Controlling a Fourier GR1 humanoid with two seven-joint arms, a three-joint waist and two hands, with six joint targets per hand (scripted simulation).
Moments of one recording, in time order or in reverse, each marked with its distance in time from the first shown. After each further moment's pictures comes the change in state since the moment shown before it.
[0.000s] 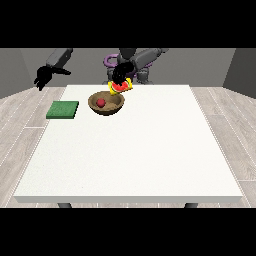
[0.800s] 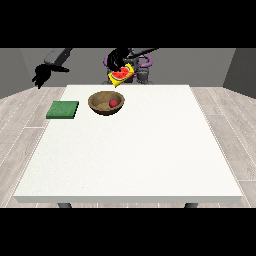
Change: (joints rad) left arm -0.178 0.009 -0.042 -0.047 -0.190 -0.338 -0.112; right arm 0.008 -0.027 -0.011 0.058 -0.012 0.022 0.010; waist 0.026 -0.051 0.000
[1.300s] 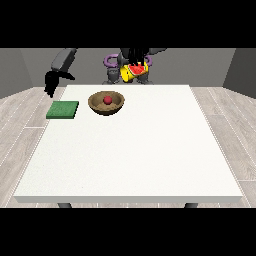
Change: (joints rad) left arm 0.123 0.038 0.258 -0.140 0.200 0.185 -0.026; right arm 0.009 0.043 -0.005 0.015 -0.027 -0.020 0.070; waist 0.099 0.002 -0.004
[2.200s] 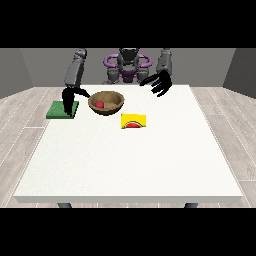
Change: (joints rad) left arm 0.215 -0.039 0.503 -0.063 0.911 0.129 -0.452; right arm -0.068 0.148 0.043 -0.122 -0.013 -0.091 0.012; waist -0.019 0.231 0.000
